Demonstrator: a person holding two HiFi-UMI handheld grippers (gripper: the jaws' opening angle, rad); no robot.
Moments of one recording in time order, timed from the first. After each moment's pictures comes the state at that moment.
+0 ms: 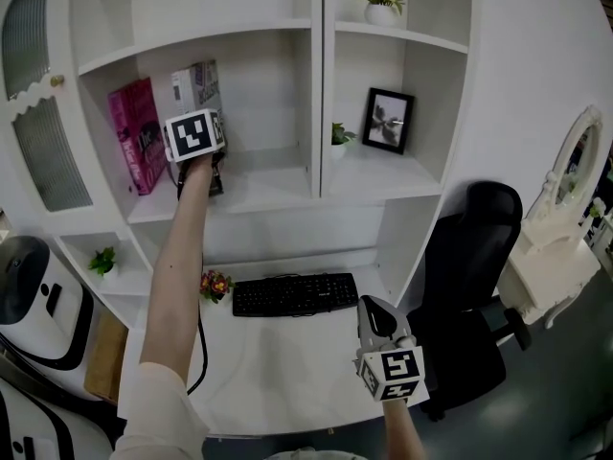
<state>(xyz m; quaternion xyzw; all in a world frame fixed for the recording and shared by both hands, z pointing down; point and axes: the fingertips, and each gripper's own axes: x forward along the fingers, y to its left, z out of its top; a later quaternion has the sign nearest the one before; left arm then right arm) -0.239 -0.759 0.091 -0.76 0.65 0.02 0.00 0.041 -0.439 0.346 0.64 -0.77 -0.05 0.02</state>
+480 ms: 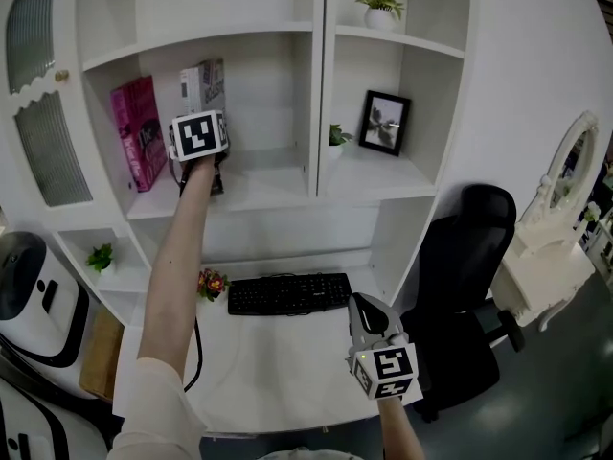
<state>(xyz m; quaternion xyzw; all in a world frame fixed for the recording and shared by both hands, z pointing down) -0.240 -0.752 0.088 -0.75 0.67 0.01 0.02 0.027 -0.435 0.337 0.62 -0.78 -0.06 0.02</state>
